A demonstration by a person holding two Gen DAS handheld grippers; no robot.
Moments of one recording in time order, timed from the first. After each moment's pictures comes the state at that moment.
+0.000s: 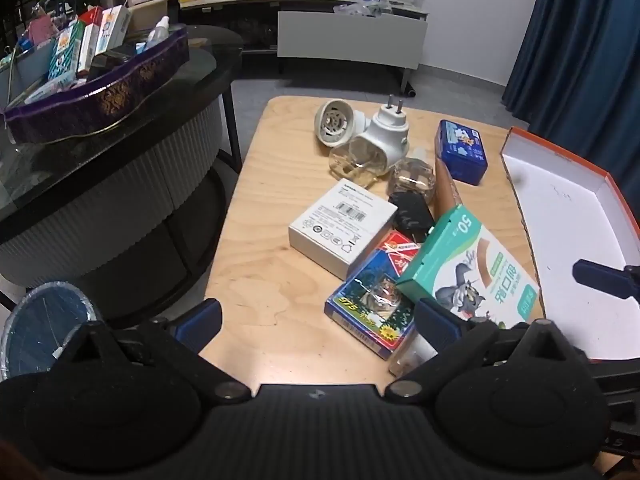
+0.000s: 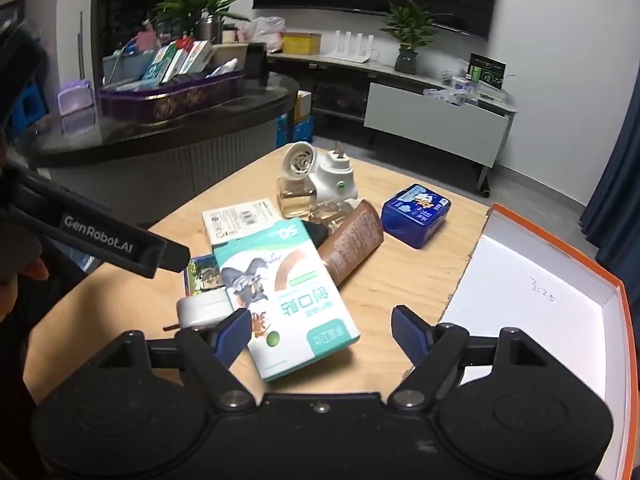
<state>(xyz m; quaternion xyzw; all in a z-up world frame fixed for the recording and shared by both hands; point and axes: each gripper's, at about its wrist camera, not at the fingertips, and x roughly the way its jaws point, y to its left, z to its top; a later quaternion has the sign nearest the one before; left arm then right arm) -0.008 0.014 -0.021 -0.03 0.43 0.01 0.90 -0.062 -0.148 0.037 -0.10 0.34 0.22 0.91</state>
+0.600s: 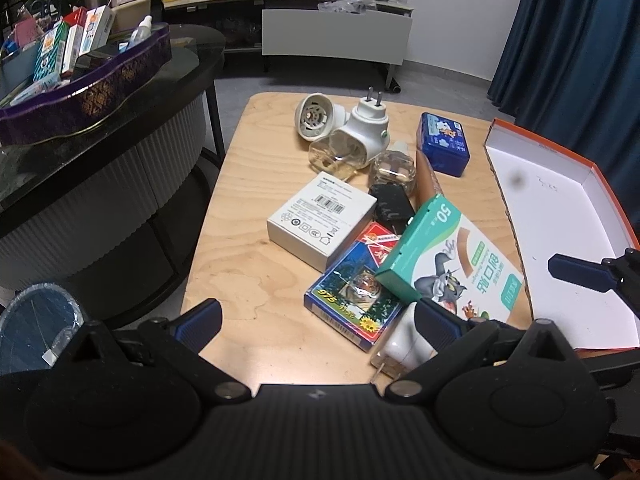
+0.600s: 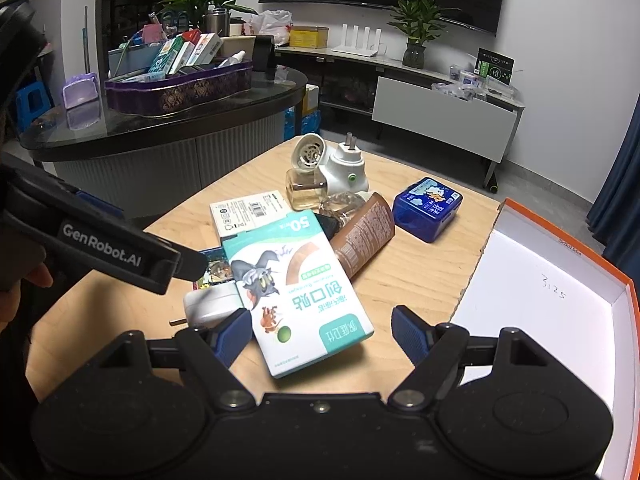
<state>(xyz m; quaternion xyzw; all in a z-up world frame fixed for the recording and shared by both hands) -0.009 0.008 -0.016 -0.03 0.44 -0.01 0.90 -0.065 -0.140 0.034 -0.10 0.34 0.23 0.90</state>
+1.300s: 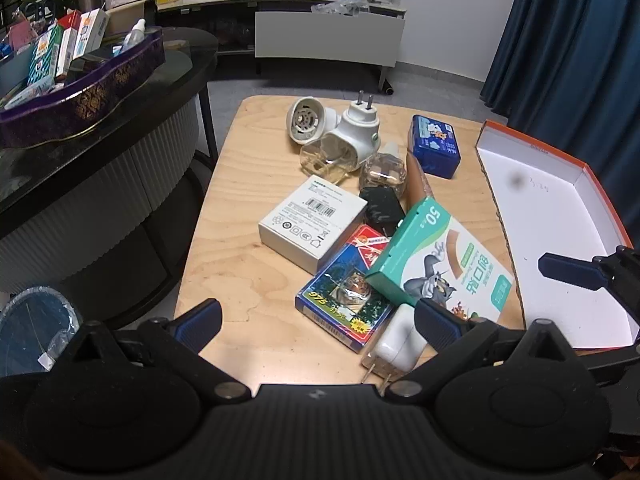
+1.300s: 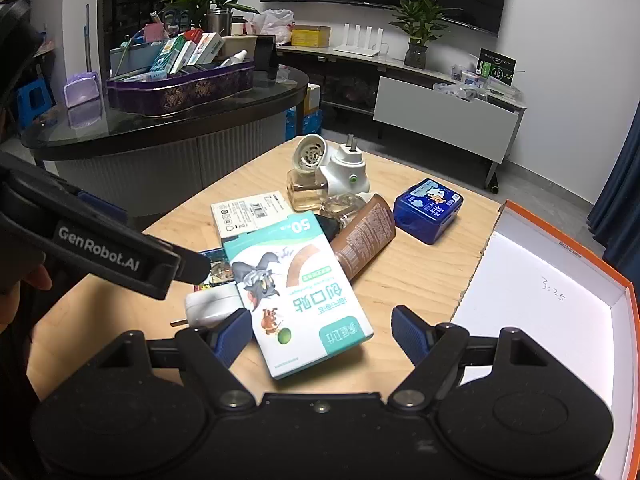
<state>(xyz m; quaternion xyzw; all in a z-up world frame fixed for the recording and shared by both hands) -0.009 0.005 -0.014 -0.03 0.44 -0.02 0.90 -0.063 -0.140 0.035 -0.11 0.35 0.23 0.90</state>
